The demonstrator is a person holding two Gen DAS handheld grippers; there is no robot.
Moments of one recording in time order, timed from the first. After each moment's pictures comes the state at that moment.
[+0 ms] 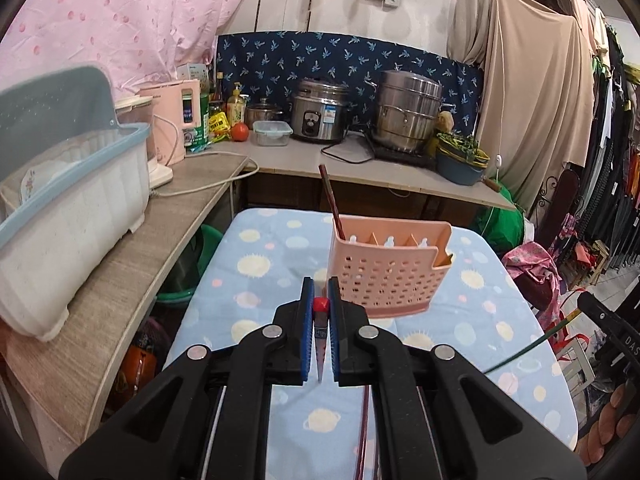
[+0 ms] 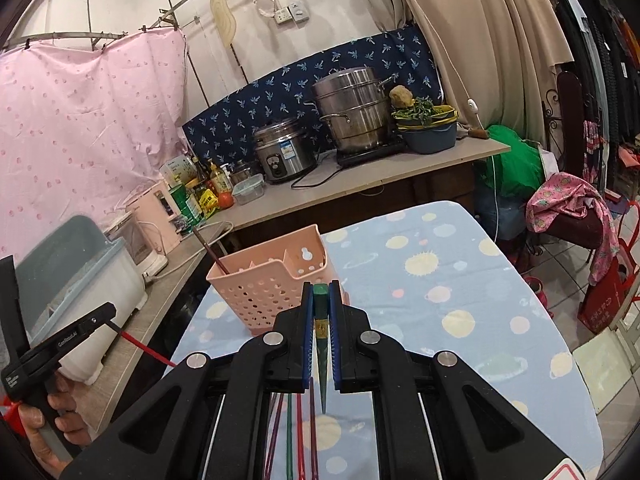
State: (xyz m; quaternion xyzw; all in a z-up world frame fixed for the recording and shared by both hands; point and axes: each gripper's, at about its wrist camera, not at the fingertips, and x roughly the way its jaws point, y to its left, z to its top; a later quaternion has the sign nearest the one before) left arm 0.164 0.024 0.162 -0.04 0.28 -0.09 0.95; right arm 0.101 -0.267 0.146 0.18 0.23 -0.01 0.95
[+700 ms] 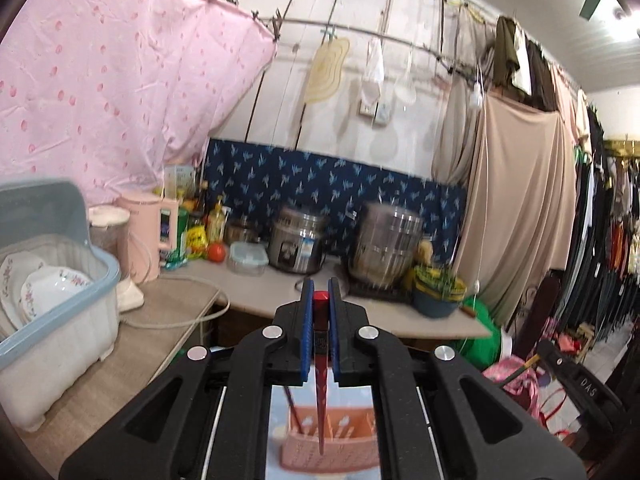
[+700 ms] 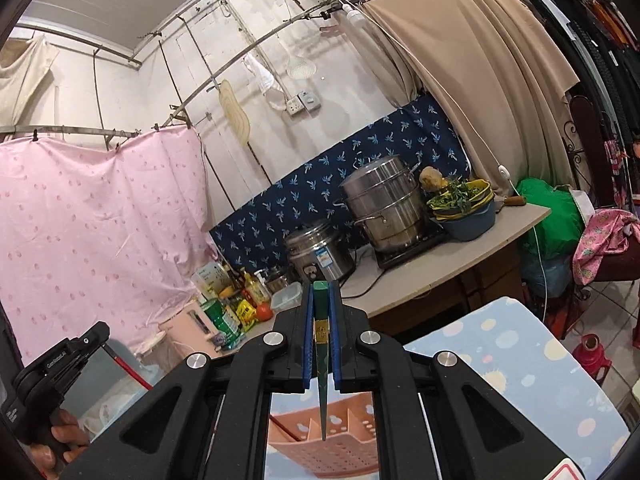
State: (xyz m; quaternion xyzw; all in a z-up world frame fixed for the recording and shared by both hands) left arm 0.218 0.011 0.289 -0.11 0.08 -0.11 0.99; right arm 0.186 -0.282 0.233 0.25 0.06 0.01 0.96
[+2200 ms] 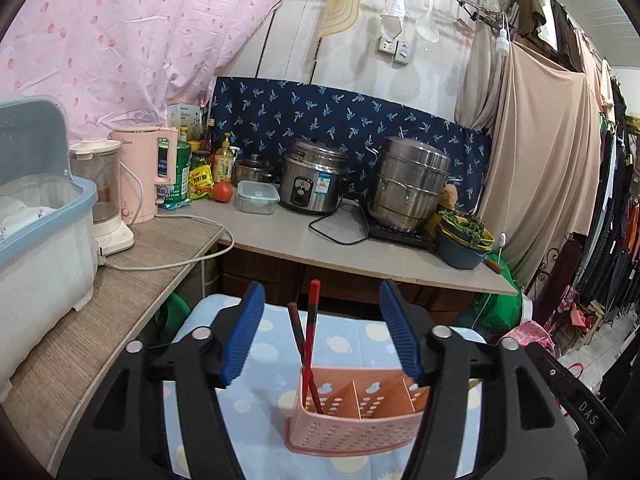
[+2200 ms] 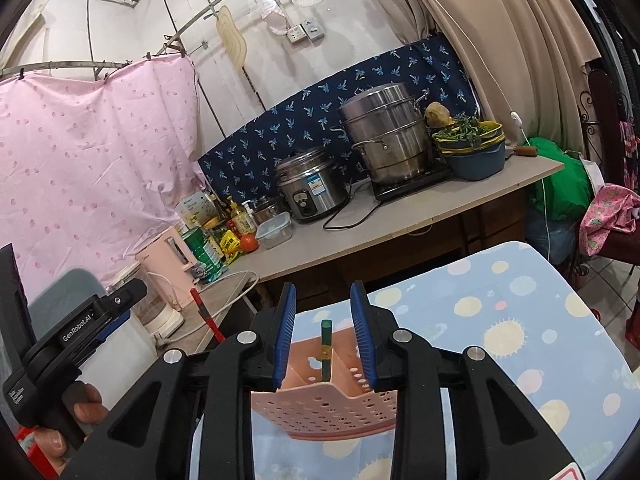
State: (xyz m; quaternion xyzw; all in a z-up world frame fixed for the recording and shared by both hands) left arm 0.283 -0.003 0.194 -0.10 0.19 -0.09 0.97; right arm 0.242 -0.248 0.159 0.22 0.17 0.02 0.96
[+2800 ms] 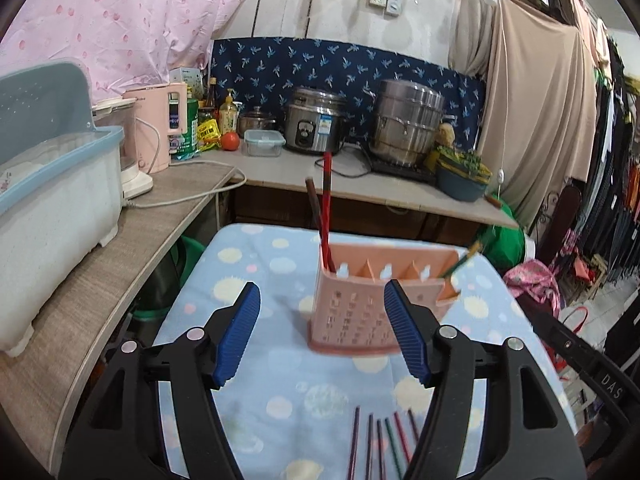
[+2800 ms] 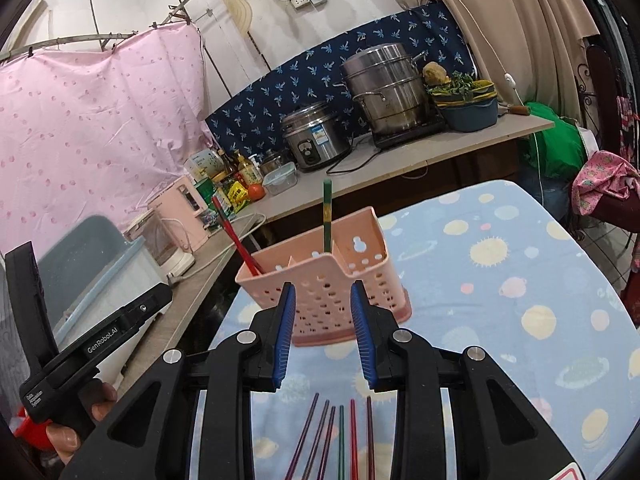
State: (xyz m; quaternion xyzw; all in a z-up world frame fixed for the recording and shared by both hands) left arm 0.206 0.004 0.137 -0.05 0.27 -0.10 0.96; right arm 0.155 -0.228 0.113 0.21 0.24 0.05 0.95
